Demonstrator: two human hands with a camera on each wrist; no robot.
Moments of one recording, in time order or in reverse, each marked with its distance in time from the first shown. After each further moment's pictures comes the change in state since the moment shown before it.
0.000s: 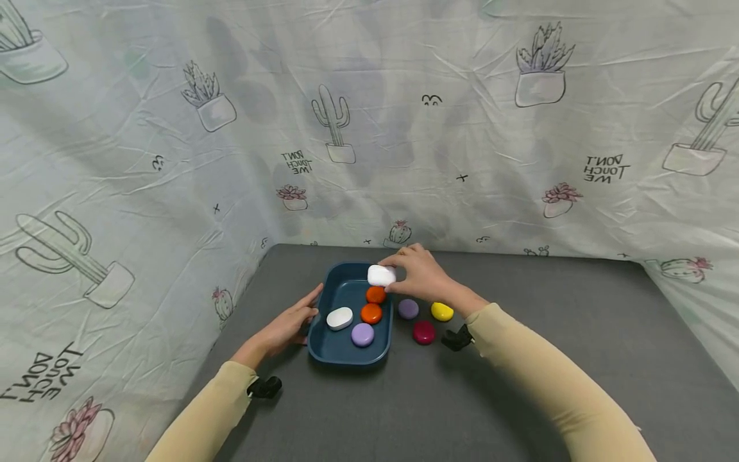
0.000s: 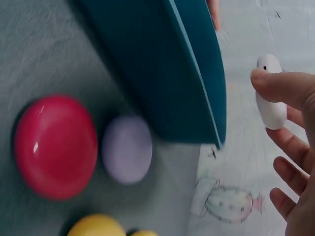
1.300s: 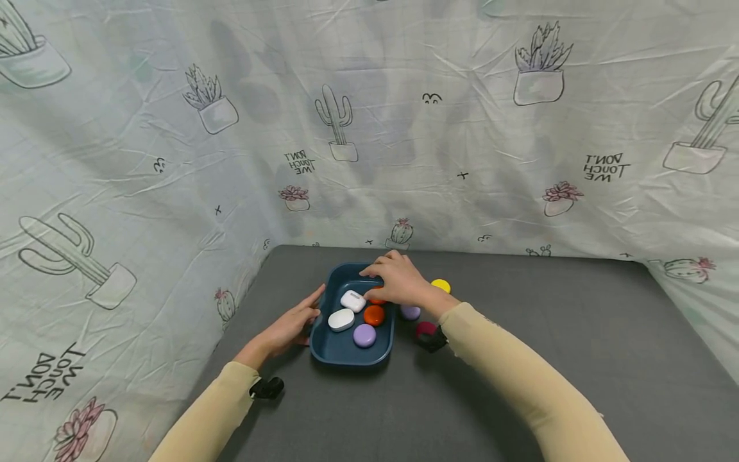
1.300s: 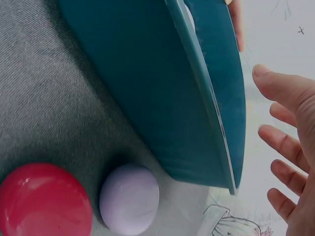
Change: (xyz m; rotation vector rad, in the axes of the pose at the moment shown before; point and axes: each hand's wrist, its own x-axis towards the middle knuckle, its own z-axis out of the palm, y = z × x) left_hand 0.000 -0.004 0.002 0.023 0.006 0.017; right_hand 0.022 -0.026 0.029 -0.133 -0.104 -0.029
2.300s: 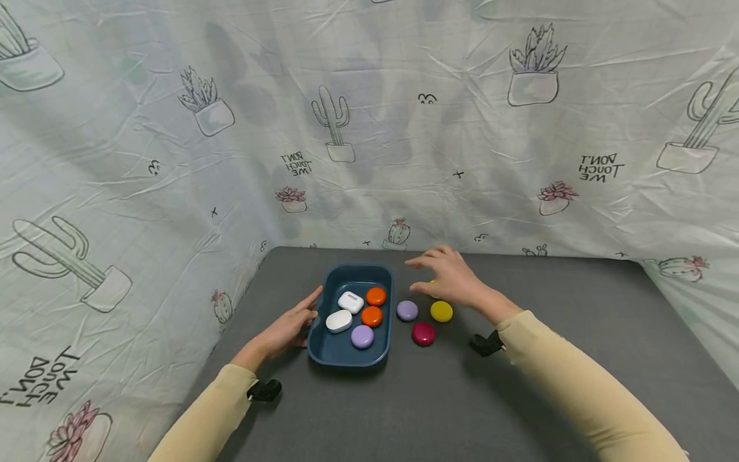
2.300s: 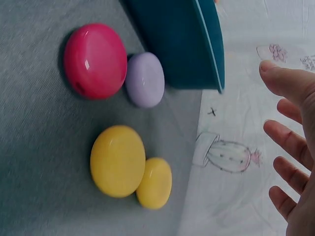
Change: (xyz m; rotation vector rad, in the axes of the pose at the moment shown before) left_hand 0.001 -0.001 -0.001 -0.006 -0.007 -0.008; right_hand -0.072 0.060 -0.039 0.095 0.137 0.066
